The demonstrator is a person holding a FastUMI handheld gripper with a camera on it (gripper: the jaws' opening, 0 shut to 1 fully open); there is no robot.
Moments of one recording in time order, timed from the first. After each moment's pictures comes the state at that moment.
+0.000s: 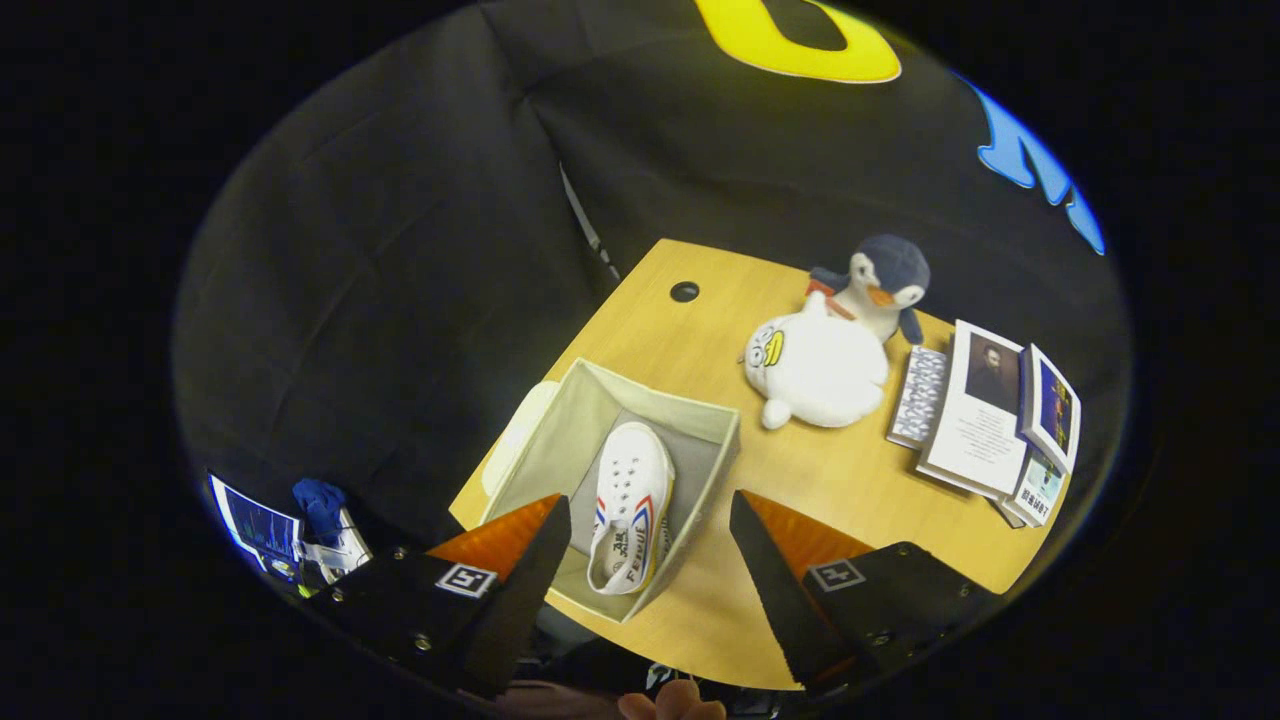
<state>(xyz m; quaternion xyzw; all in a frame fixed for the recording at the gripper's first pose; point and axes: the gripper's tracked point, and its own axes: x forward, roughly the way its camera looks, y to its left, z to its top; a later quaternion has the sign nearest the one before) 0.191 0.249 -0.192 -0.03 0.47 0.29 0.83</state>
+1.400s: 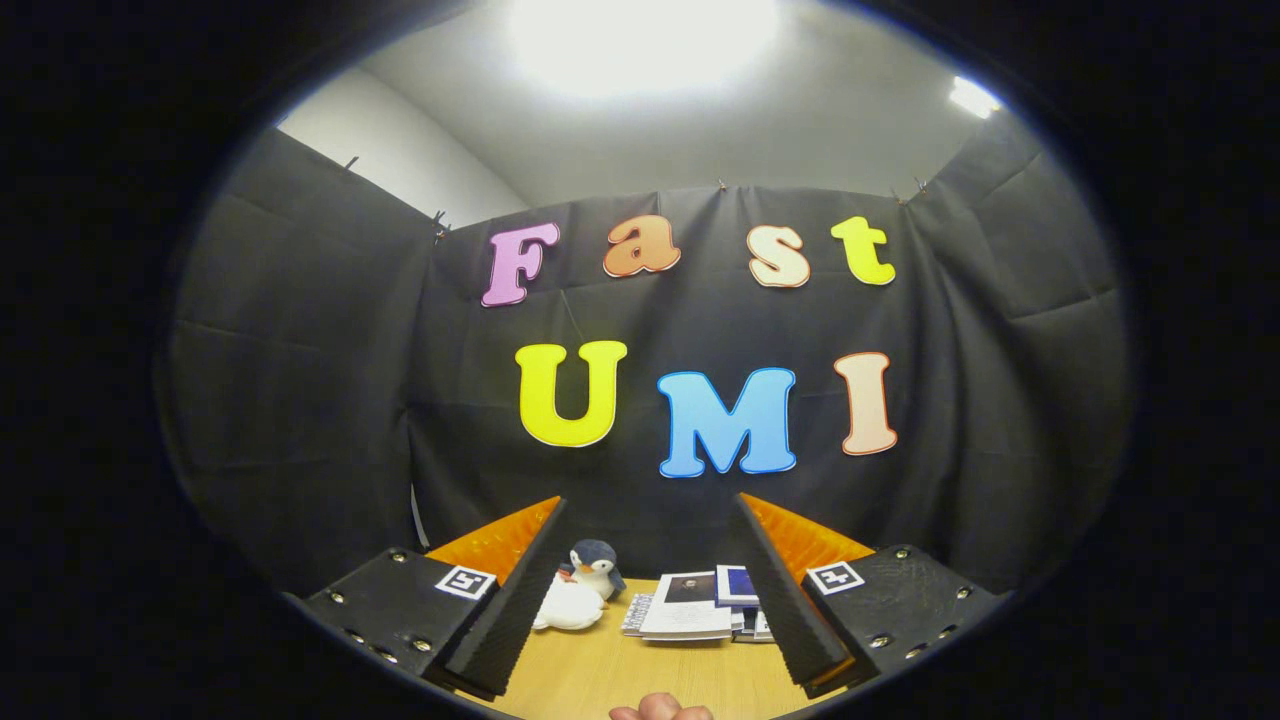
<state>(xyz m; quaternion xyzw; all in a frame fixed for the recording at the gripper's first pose) 0.088 -0.001 0.020 0.01 -0.06 0.06 1.00</state>
